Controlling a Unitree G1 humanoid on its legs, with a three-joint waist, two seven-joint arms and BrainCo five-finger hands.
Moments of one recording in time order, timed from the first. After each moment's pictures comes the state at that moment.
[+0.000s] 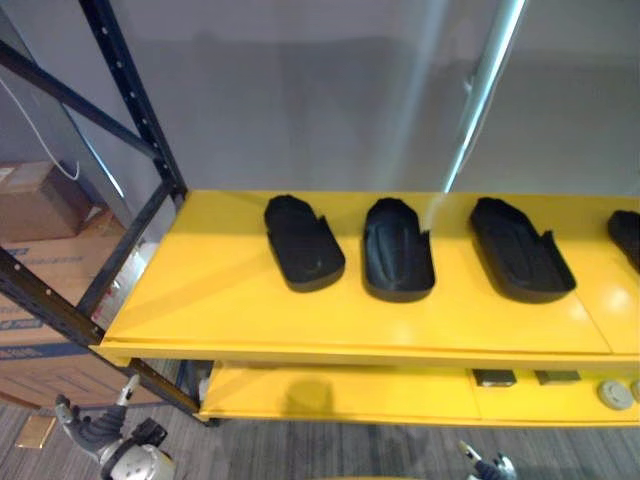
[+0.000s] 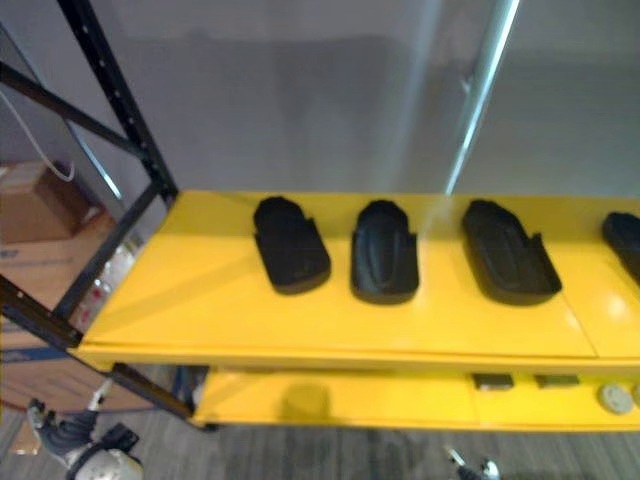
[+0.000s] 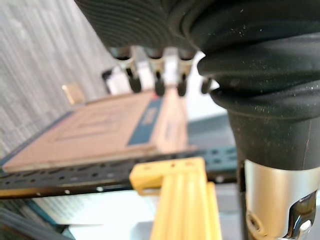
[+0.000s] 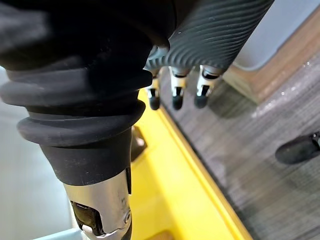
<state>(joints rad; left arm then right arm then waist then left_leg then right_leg) 0.27 0.07 0.42 0.30 -0.22 -0.28 0.61 0.21 -0.05 -0.38 0.88 0.26 -0.15 -0.19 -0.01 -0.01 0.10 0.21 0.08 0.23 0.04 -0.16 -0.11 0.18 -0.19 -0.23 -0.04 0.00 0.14</state>
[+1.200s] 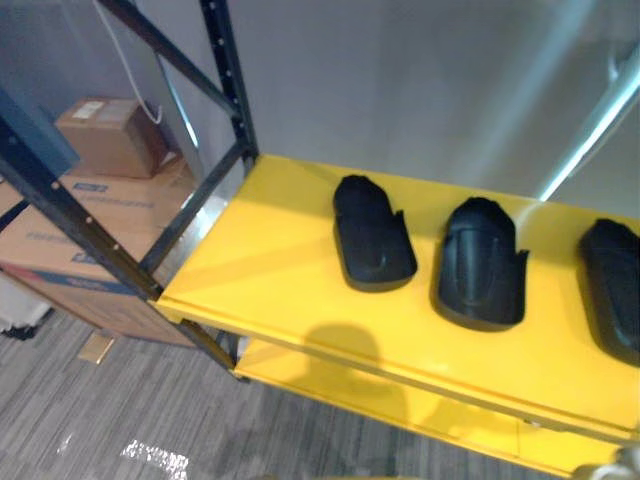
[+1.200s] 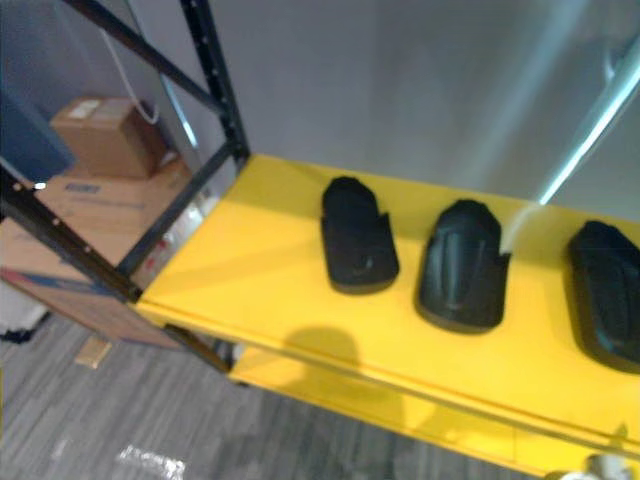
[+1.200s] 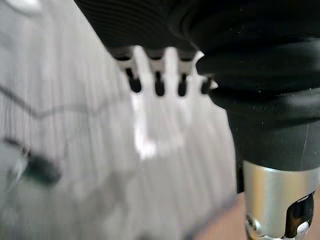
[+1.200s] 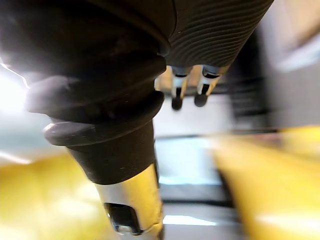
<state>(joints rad) 0.23 0.03 0.49 0.90 -0.49 -0.11 0.31 0.14 -0.15 -0.90 -0.12 -0.16 -0.46 -1.21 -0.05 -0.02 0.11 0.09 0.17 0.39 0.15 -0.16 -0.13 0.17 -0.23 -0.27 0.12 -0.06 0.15</state>
